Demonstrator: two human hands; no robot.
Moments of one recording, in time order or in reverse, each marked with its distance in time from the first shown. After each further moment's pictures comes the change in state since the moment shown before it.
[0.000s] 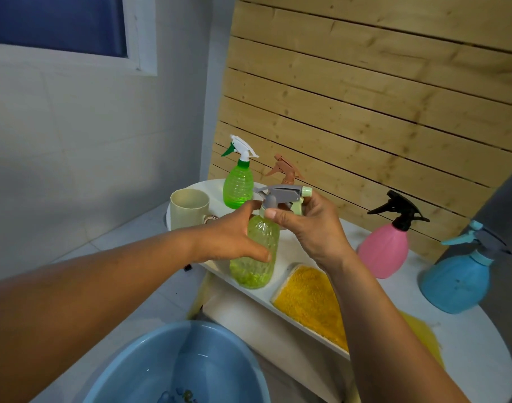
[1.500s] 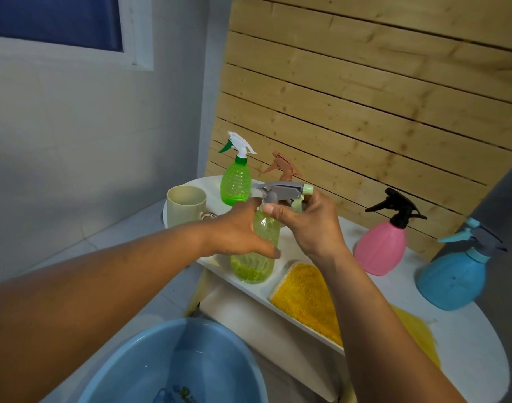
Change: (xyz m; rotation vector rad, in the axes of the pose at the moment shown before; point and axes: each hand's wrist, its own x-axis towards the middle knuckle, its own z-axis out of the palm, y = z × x) left_hand 0.008 0.015 0.009 0.157 0.078 -0.072; right_hand 0.001 0.005 0.001 -0.115 0.125 0.026
